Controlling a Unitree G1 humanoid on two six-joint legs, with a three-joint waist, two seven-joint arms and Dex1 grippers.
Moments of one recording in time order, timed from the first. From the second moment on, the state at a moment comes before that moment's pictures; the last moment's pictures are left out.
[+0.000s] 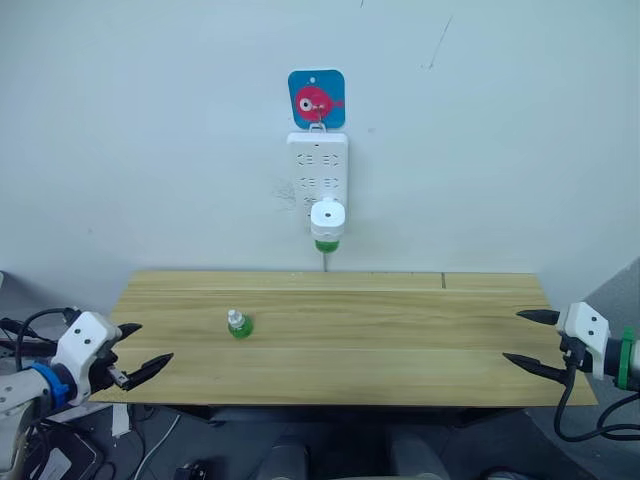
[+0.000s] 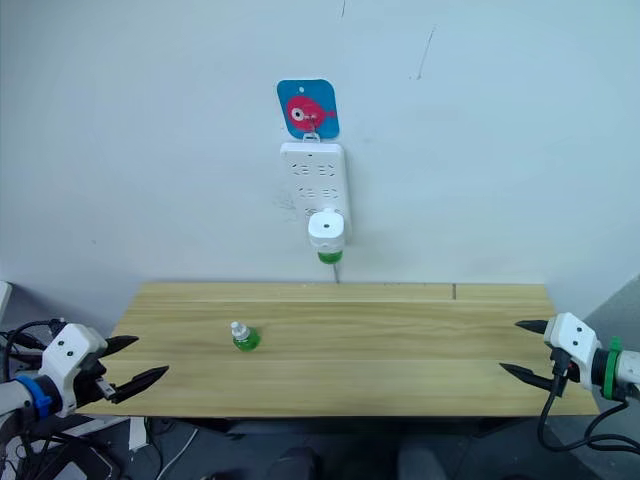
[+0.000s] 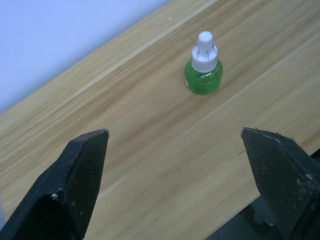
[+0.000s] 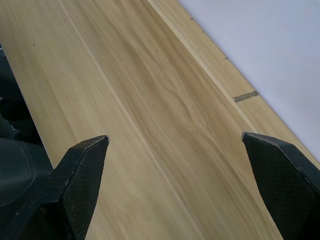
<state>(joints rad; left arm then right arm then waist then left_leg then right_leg) 0.22 0.87 0.38 0.25 -0.28 -0.01 -1.00 0.06 -0.90 -0.18 0.32 0.26 -0.22 1.17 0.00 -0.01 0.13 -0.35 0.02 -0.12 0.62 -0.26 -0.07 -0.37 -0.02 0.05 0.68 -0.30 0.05</state>
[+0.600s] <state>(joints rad) 0.20 0.84 0.39 0.12 -0.41 0.20 -1.01 0.10 -0.89 -0.18 0.24 0.26 -0.19 1.15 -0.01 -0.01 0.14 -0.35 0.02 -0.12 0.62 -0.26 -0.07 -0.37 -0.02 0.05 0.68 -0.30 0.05</state>
